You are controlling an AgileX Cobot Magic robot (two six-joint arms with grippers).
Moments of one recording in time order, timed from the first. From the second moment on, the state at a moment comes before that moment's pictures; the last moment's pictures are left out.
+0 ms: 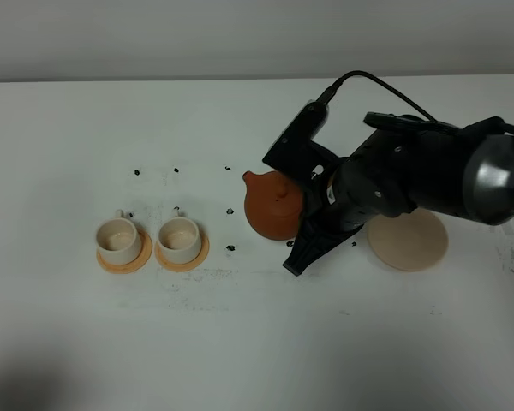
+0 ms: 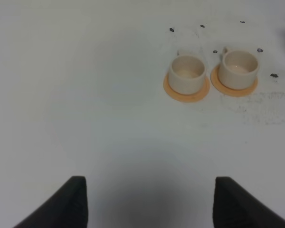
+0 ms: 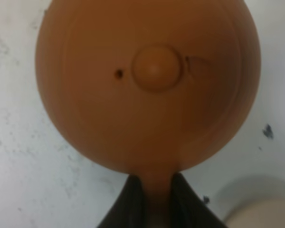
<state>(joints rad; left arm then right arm) 0.00 0.00 -0.51 -0.06 1.06 0.09 0.63 1.84 -1.18 -0.20 0.59 -0.23</state>
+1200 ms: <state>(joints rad) 0.00 0.00 -0.51 -0.06 1.06 0.09 0.76 1.98 -1.32 -0.58 0.62 -0.24</state>
